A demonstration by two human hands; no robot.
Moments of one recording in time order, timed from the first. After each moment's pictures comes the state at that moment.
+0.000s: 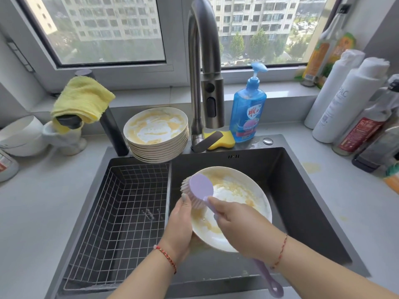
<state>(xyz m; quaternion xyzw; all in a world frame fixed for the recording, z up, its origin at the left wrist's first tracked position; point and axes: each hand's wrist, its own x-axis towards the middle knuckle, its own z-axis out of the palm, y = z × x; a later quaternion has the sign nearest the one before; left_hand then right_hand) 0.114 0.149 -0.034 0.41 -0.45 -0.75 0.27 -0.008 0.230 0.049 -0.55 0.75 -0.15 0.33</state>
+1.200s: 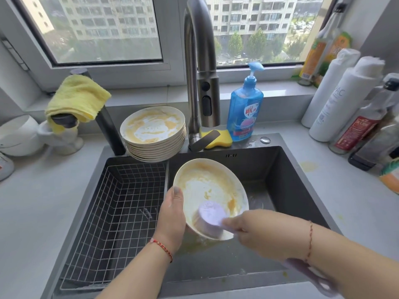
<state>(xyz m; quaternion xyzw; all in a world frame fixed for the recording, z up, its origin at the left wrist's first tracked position) 0.110 0.138 -0.031 0.45 -0.51 -0.65 0.35 -0.036 0.249 0.071 -0.63 0.70 0.12 0.33</state>
